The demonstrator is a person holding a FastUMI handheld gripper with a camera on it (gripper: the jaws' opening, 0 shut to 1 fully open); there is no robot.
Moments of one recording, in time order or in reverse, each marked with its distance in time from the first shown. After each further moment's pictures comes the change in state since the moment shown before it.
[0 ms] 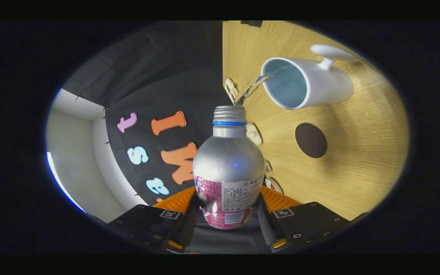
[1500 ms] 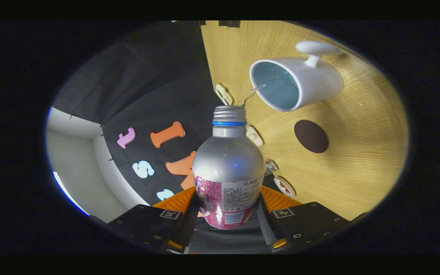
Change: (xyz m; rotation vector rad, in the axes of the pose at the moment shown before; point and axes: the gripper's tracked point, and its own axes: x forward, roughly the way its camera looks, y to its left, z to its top) arm 0.004 0.011 0.017 0.156 -0.027 0.009
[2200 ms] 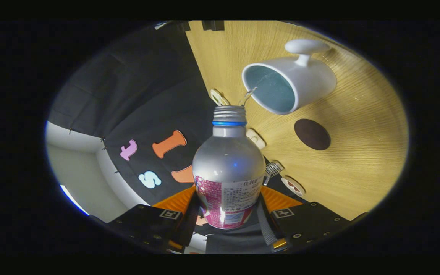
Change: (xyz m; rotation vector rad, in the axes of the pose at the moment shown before) arm 0.007 0.005 0.005 0.114 -0.032 0.017
